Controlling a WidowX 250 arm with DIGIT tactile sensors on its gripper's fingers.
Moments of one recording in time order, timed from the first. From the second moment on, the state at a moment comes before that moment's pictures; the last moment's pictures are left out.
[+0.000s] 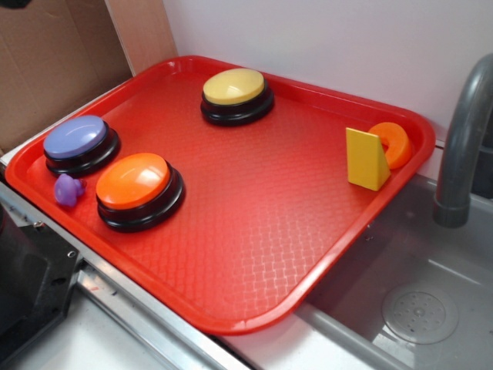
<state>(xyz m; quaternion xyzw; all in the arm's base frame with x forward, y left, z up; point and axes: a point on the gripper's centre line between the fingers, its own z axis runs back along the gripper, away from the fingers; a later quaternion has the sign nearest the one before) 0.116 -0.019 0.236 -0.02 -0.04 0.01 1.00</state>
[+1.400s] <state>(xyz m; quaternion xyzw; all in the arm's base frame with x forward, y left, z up) 0.240 -0.078 0.159 0.04 0.00 -0.37 0.93</state>
